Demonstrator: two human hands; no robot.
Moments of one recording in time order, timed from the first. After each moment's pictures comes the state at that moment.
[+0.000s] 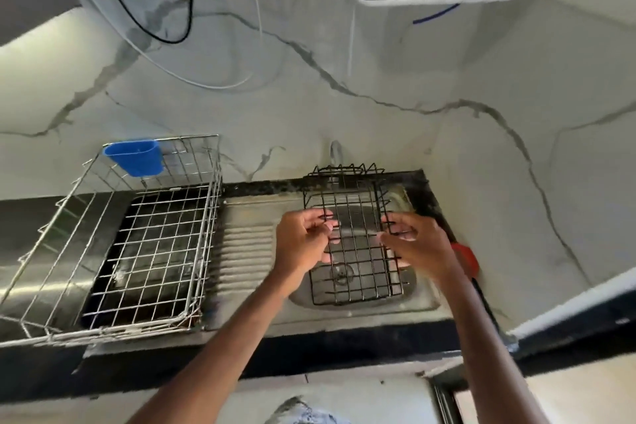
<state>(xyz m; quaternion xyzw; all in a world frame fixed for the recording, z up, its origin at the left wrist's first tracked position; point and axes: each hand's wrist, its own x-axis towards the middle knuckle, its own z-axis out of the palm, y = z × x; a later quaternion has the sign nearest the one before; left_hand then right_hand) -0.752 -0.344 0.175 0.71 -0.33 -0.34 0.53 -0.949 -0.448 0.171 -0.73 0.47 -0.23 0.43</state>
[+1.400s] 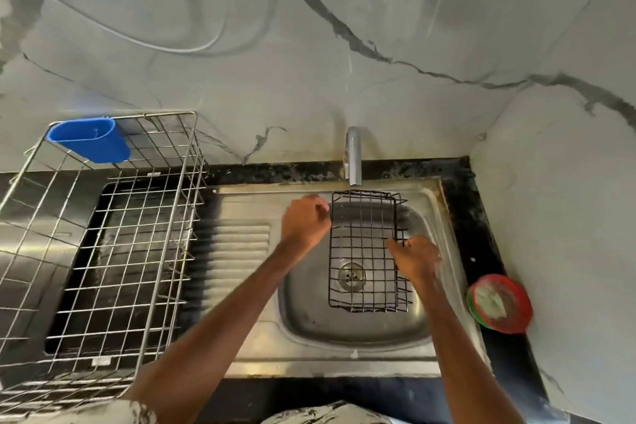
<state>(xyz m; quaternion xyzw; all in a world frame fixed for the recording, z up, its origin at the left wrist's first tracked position) -0.640 -0.541 0.010 0.83 -0.45 -0.19 0.27 -0.858 -0.615 -0.029 -0.64 0.68 -0.05 0.35</state>
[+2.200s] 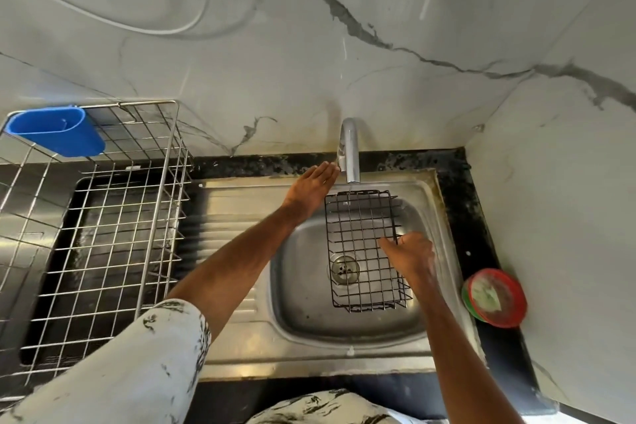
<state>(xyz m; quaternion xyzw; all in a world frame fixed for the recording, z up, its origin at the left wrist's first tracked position) -0.581 -0.621 -0.078 0.67 -0.73 -0.01 -0.11 -0.848 -0.617 -0.026 -0.62 0.69 -0.02 0.37</state>
